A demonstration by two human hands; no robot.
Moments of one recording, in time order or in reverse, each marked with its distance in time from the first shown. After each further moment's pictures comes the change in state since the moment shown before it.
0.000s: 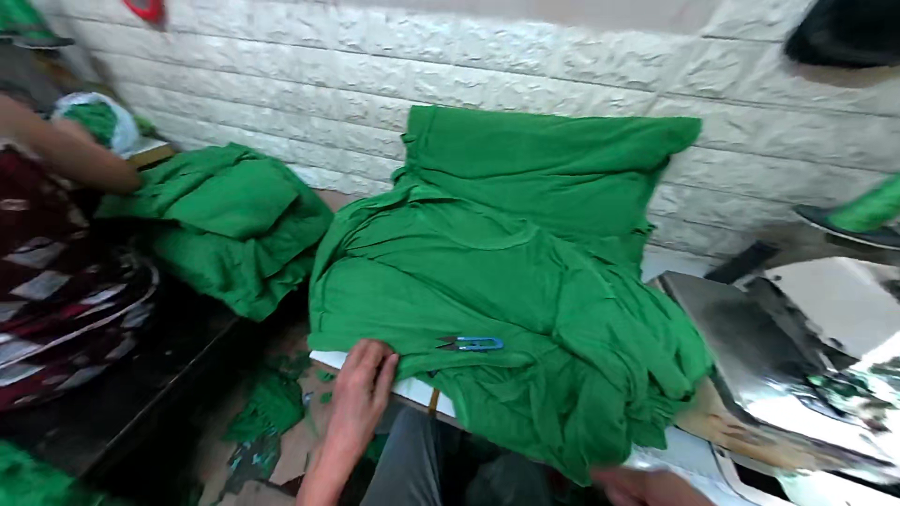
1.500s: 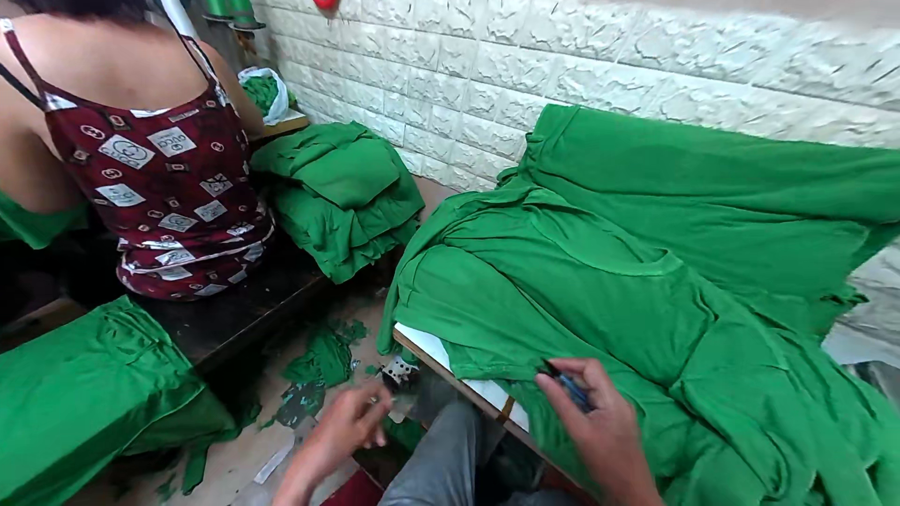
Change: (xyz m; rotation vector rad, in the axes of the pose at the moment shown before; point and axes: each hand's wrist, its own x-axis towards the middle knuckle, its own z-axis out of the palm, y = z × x) left_hand -0.088 -0.028 -0.093 -0.283 -0.425 -0.690; right_hand 0.140 -0.006 0.121 0.325 0.259 -0.236
